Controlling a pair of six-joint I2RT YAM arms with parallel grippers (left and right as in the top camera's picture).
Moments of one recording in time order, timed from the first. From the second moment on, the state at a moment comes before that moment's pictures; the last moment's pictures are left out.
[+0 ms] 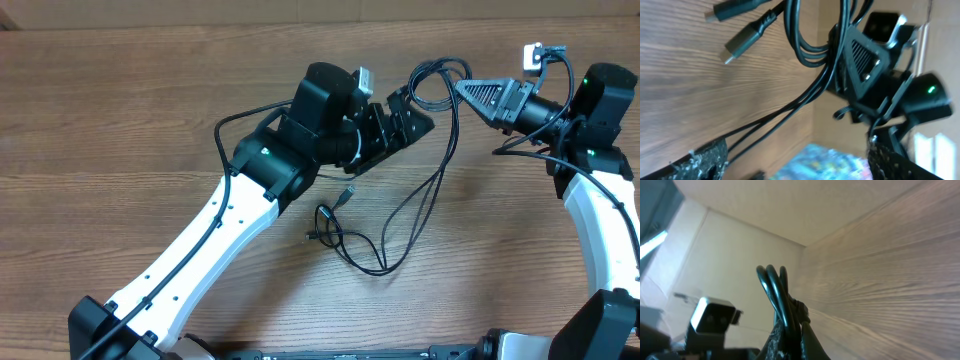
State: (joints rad) left arm -0.64 1.57 1.44 -0.41 0.51 -1.16; right arm -0.23 1.49 1.08 0.01 -1.18 0.77
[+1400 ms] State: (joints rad) left arm -0.73 1.63 1.45 -0.19 0.03 -1.84; right arm -0.13 1.44 1.08 0.13 -1.21 1.09
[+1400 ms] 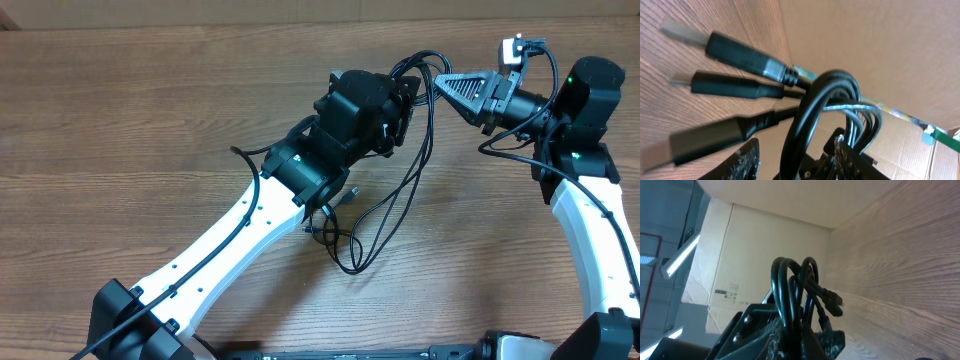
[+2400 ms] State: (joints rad) left arm -0.68 1.63 1.44 -0.29 0.13 -0.81; right arm -0.13 1.44 1.09 -0.12 -1.24 0.73
